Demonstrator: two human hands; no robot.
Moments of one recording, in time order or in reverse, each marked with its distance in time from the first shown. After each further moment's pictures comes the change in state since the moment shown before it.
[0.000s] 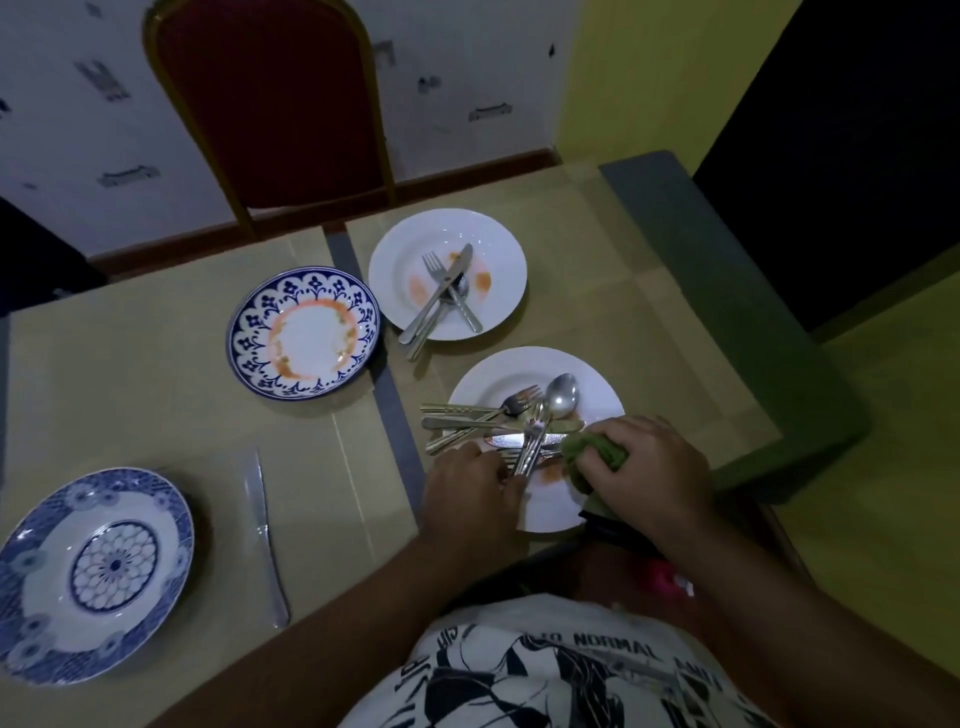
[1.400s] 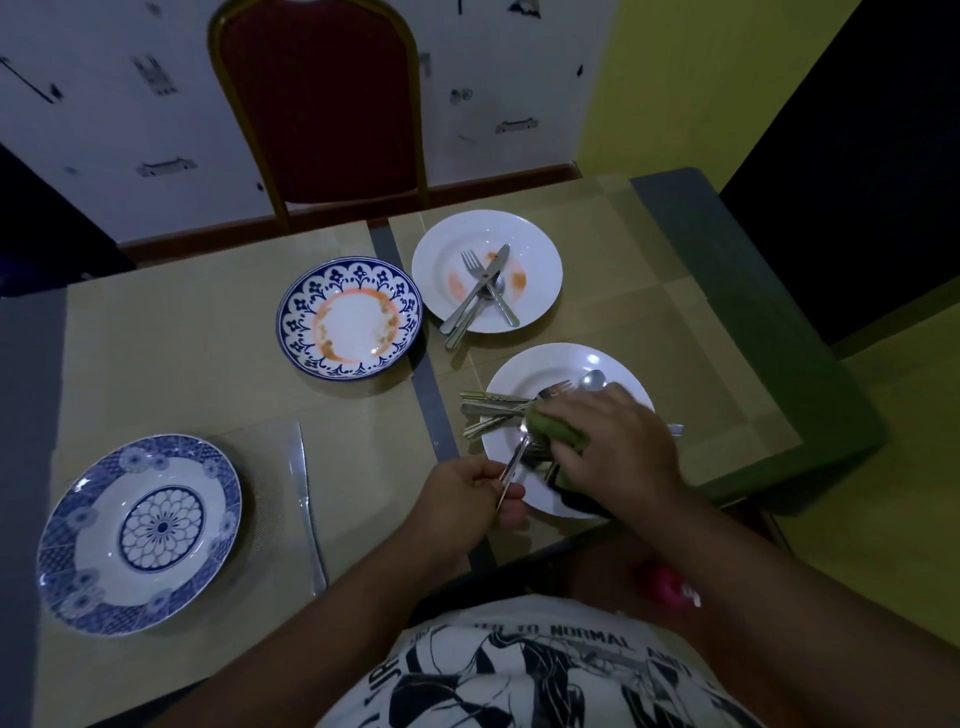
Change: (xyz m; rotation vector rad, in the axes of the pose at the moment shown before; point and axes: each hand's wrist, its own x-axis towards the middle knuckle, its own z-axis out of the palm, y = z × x) left_hand -0.040 -0.017 -0.050 -1.180 -0.259 -0.586; right_hand 0.007 -0.063 0.011 -0.101 0.002 -0.393
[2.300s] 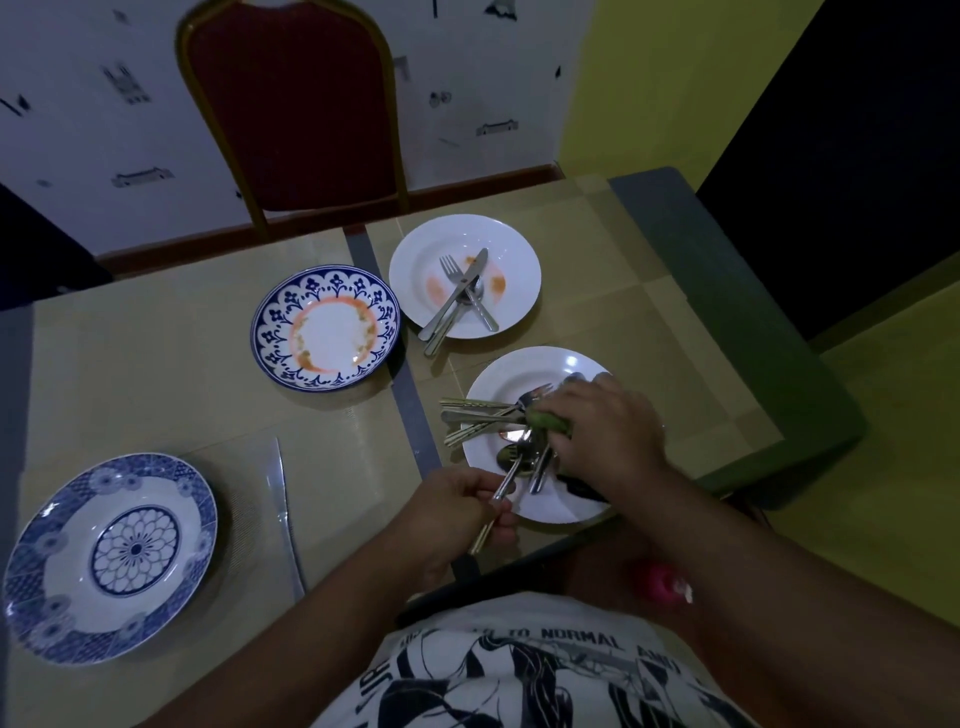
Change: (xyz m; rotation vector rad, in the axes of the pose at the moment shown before) left_hand -0.001 0.007 0.003 0.094 -0.103 -0.071; right_hand 0.015 0.021 0.003 -0.142 -0.090 0.058
